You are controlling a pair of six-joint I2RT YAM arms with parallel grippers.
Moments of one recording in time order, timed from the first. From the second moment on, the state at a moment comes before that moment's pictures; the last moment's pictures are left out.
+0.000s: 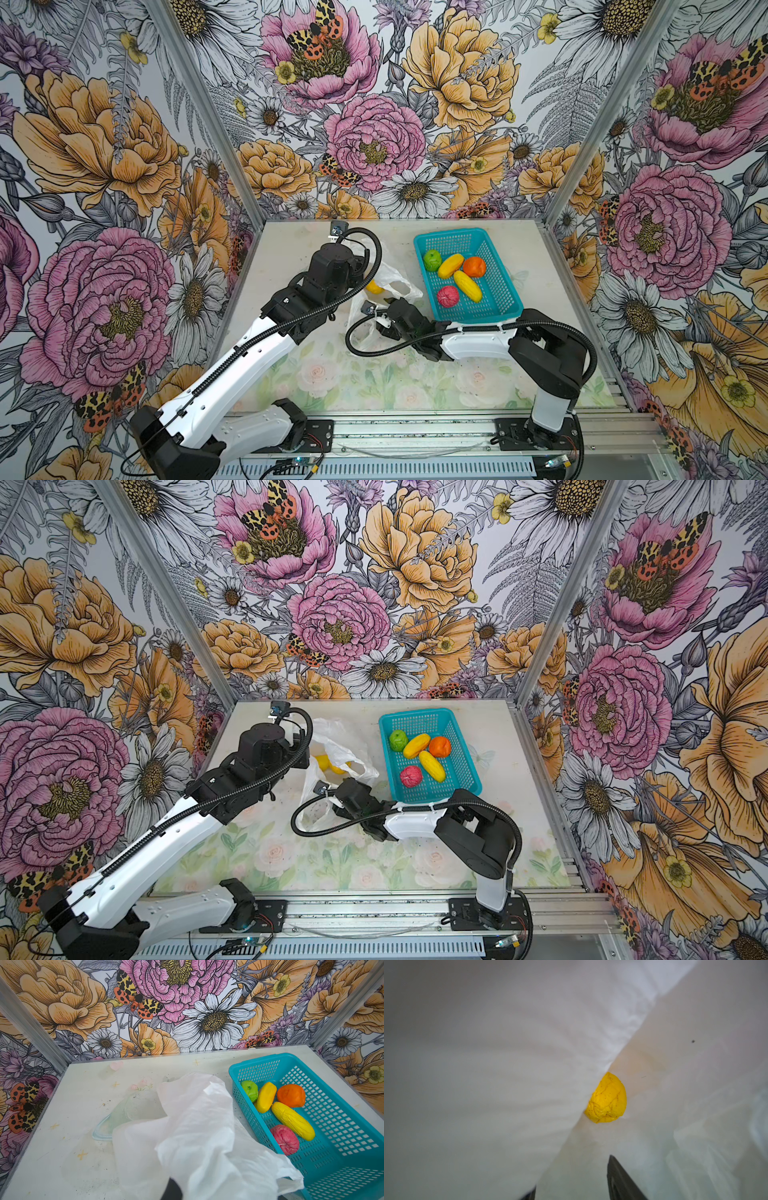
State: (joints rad) left arm -0.66 1.10 1.18 -0.52 -0.46 -0.26; right arm 0.99 1.83 0.97 0.29 0.34 -0.44
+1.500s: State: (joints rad) left arm -0.79 1.07 1.16 -0.51 -0.61 -0.21; right arm 0.88 2.12 1.34 -0.03 0.32 -0.16
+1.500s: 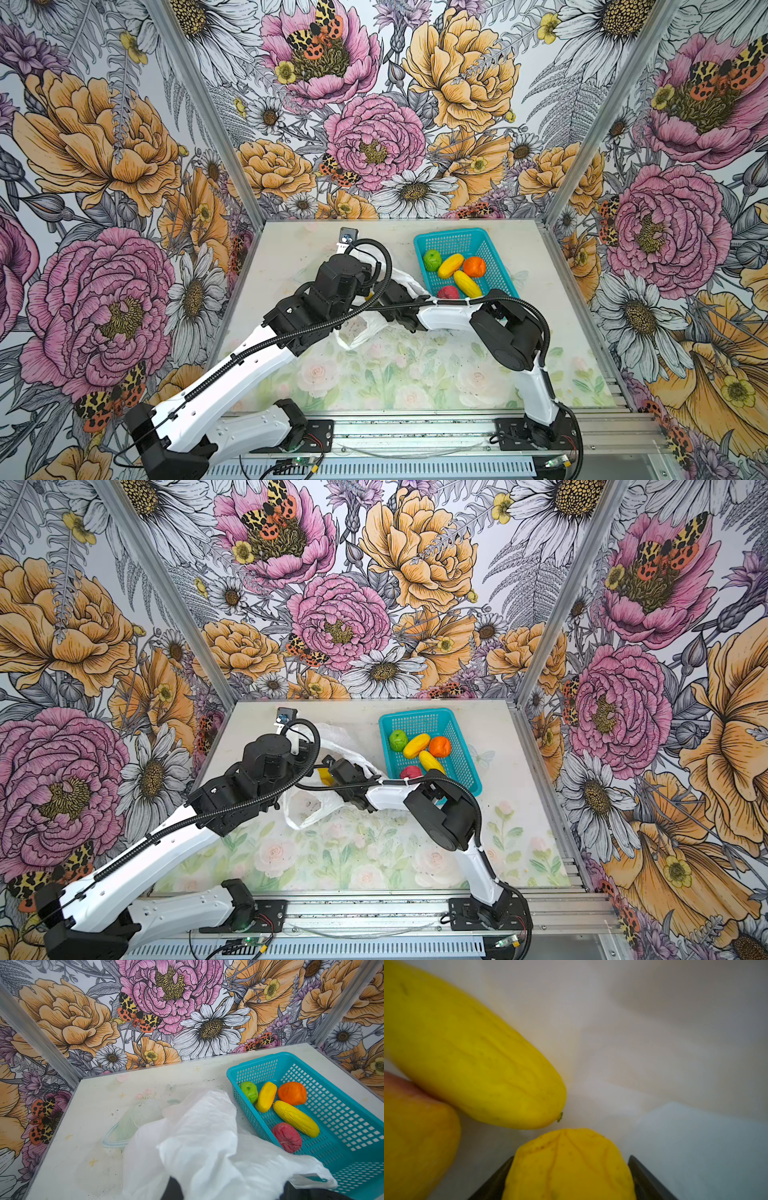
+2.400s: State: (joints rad) left arm -0.74 1.17 1.16 -0.49 -0.61 -0.21; right arm 0.93 1.53 0.82 0.35 0.07 -0.15
